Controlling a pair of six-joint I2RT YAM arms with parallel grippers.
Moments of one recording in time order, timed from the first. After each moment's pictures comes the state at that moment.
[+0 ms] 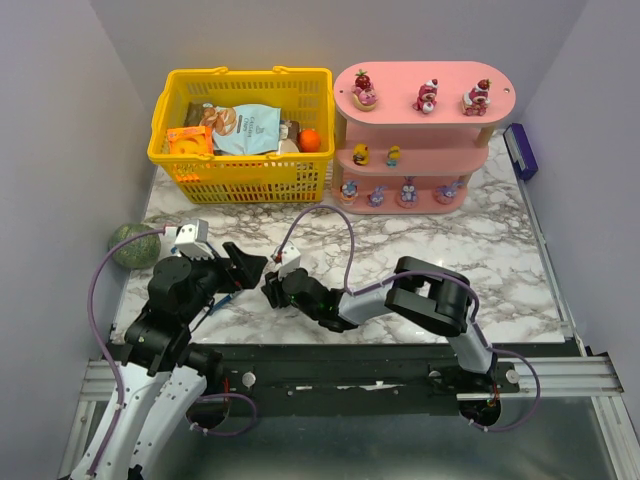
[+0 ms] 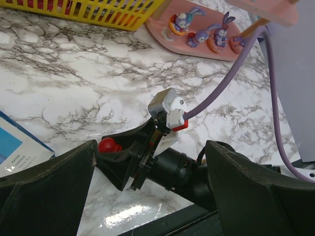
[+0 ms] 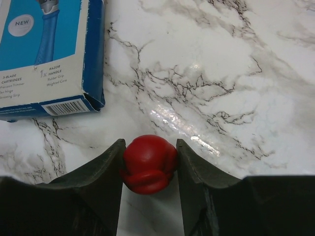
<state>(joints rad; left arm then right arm) -0.34 0.39 0.65 -0.54 0.10 -0.54 1.22 2.10 1.04 0.68 0.38 0.38</state>
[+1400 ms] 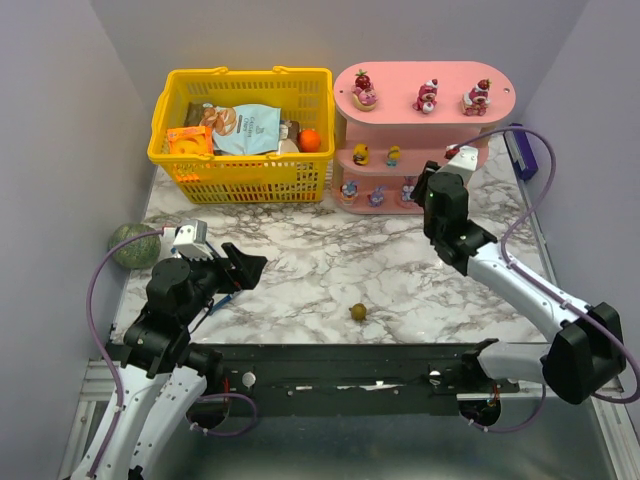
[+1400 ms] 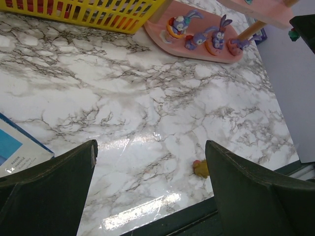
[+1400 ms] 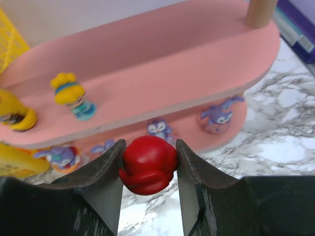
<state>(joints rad) -0.34 0.38 0.65 -0.54 0.11 -0.54 0.52 1.24 0.91 0.12 0.69 0.29</state>
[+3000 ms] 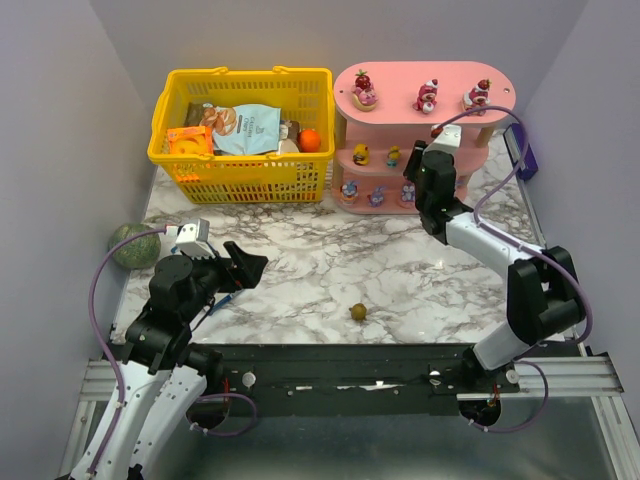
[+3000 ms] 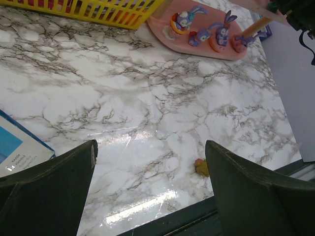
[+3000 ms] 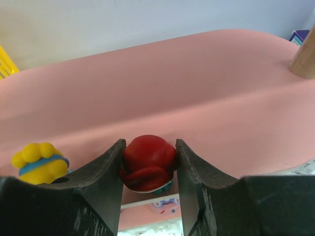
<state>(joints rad) -0.34 0.40 0.65 -0.54 0.10 -0.54 0.38 1.58 1.03 0.42 0.54 0.16</state>
